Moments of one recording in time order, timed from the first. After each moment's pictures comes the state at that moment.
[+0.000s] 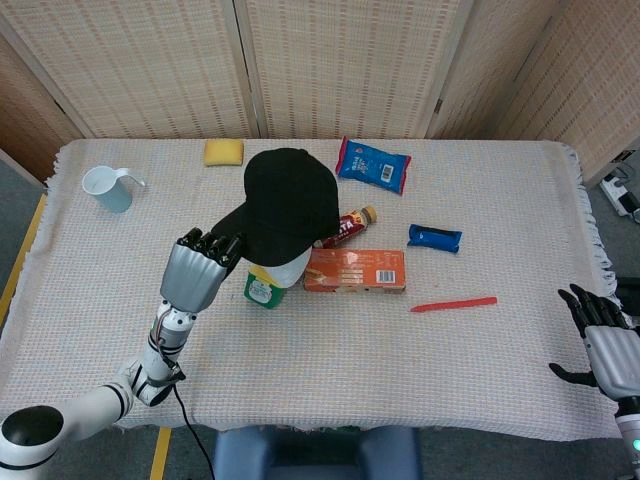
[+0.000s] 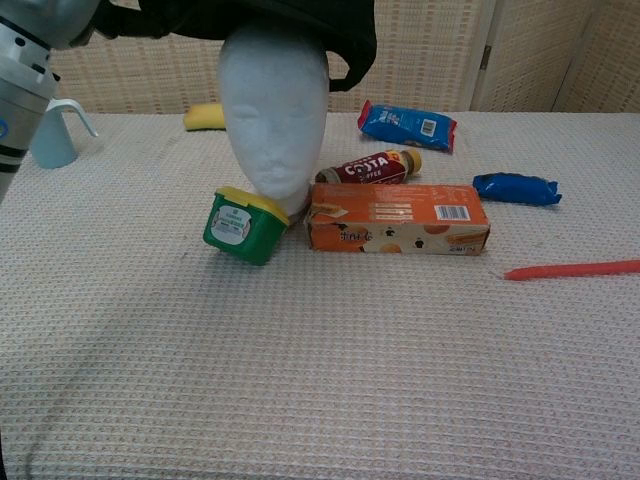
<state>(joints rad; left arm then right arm) -0.83 -1.81 -0.22 -0.88 1.68 1.80 0.30 0.10 -0.91 0.02 -1.80 -1.37 1.31 -0.03</state>
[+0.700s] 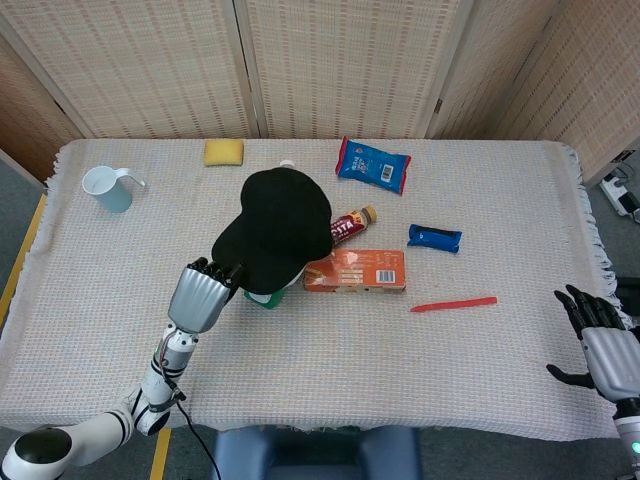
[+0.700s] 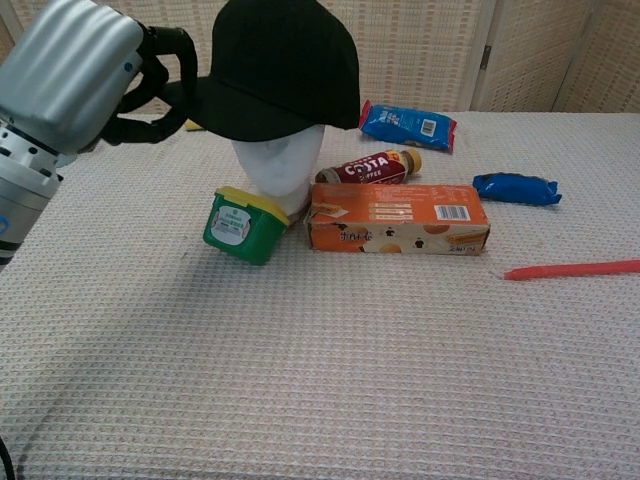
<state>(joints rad) -0.71 -1.89 -0.14 -0.83 1.67 1.75 0.25 0.10 -0.91 0.02 -1.80 -1.39 1.31 -0.03</state>
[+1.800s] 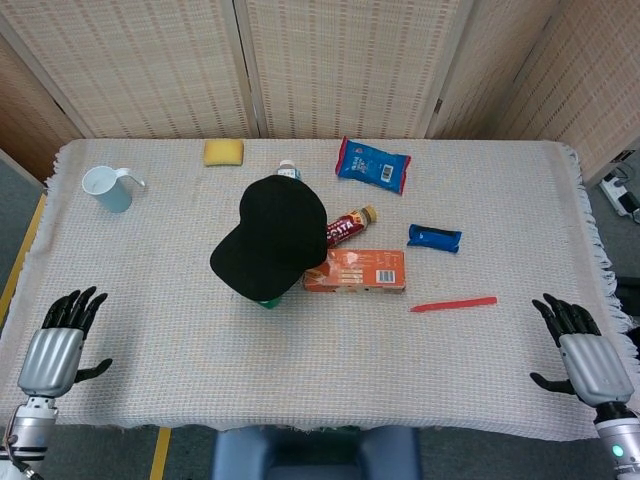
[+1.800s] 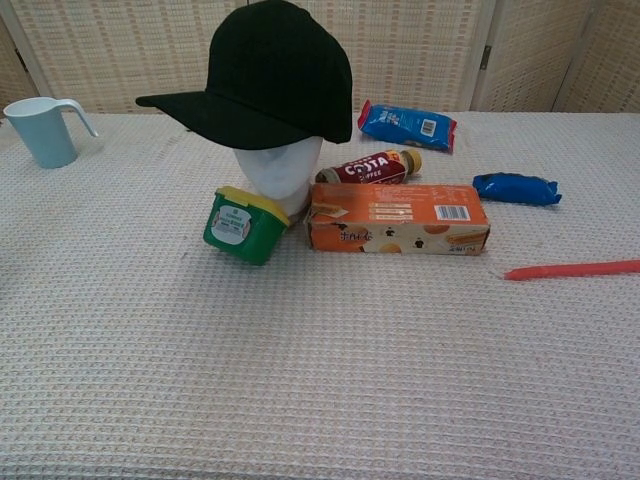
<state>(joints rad) -0.25 -1.19 0.11 -1.63 1.38 1.54 0.17 0.10 -0.96 0.00 -1.81 -1.42 1.29 -0.09</state>
